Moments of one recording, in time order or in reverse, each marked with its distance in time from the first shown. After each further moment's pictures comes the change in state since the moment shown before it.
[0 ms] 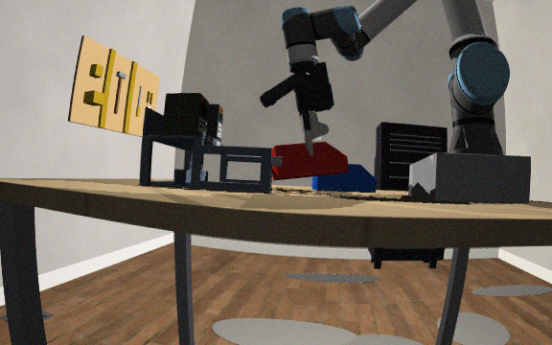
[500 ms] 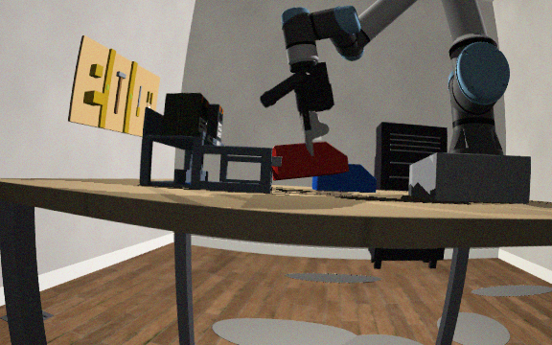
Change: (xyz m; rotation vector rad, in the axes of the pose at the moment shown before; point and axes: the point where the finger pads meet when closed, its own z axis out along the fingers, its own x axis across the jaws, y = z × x) arm 0.000 0.001 0.000 -0.002 0.000 0.000
